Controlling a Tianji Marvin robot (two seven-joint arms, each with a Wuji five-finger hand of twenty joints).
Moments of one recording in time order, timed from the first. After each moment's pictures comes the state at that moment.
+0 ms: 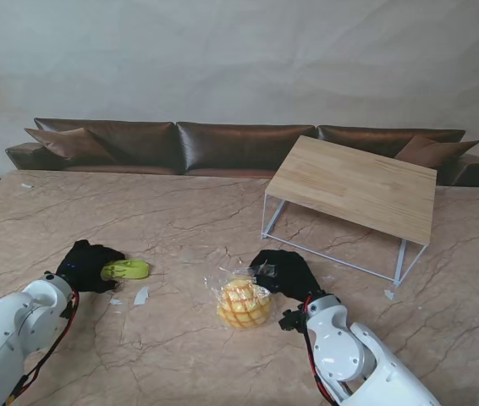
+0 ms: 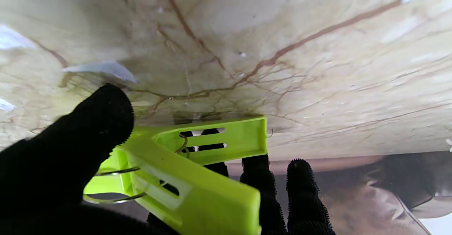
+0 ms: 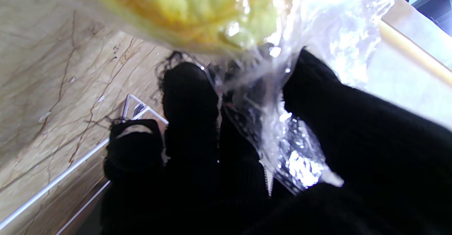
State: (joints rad) left arm 1.37 -0.99 -1.26 -1.10 1.07 -0.22 0.10; right arm -1.55 -1.19 1.05 -1.47 -0.35 -0.16 -0.27; left_hand 0.42 -0.59 0.94 -0.11 0.43 -0.02 0.43 0.31 0.54 -0.07 0.31 0.27 0.41 0.05 0.21 0.40 -0.04 0.11 0.56 0.52; right_hand 0.52 -0.80 1.25 -0.33 0.93 -0.39 1.05 0.21 1.22 -0.03 0.79 0.55 1.22 0.10 1.00 0.87 0.76 0.28 1.51 0.88
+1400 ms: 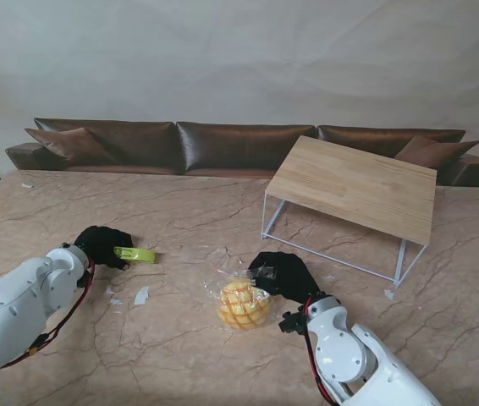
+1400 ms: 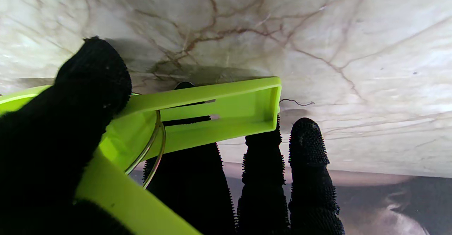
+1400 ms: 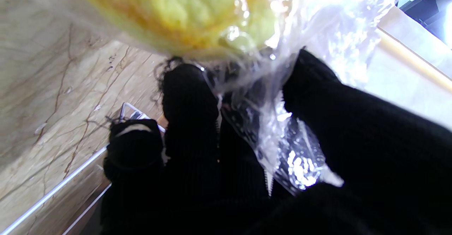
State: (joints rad) left arm 0.97 -1.02 -0.81 -0.70 0.70 -0.24 0.18; right arm -1.56 -1.19 1.06 -1.46 -0.33 -0.20 -0.25; left_hand 0.55 -0.87 0.94 -0.30 0.74 -0.22 0.91 1.07 1.10 -0.20 0.56 1.06 0.75 0.16 0.80 1.08 0.28 0.22 1.08 0.60; right_hand 0.52 -0.80 1.25 -0.33 0.93 -0.39 1.05 0.21 1.22 -0.03 0.79 0.55 1.22 0.10 1.01 0.87 0.76 0.28 1.51 0.86
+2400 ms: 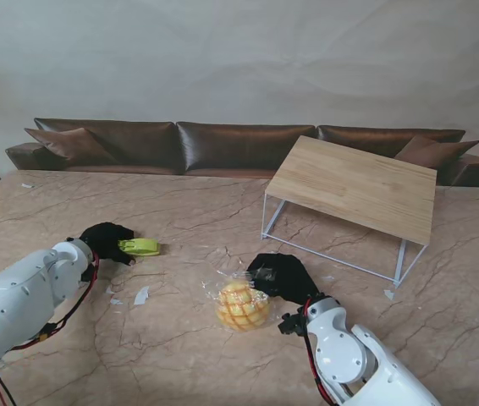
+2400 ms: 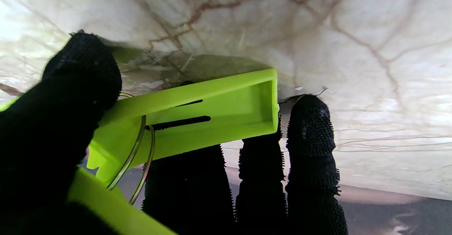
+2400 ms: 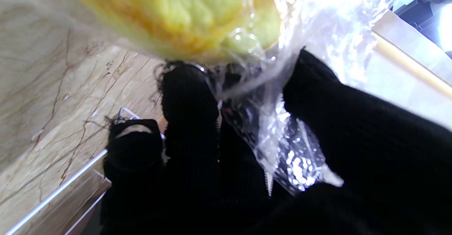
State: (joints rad) left arm 0.82 -1.09 -0.61 -0.47 0.51 -0.32 0.22; right arm -1.56 -1.19 1.05 -1.46 -0.33 -0.21 -0.24; left_hand 0.54 -0.87 0.87 -0.26 0.82 -0.21 1.10 1.13 1.13 -0.16 0.68 0.98 0.89 0.15 0.99 0.99 0.66 0.23 1.29 0.54; right_hand 0.52 -0.80 1.25 -0.33 0.93 -0.39 1.05 0.21 1.22 -0.03 0.79 0.55 1.23 0.10 1.01 0.87 0.77 0.28 1.52 0.86
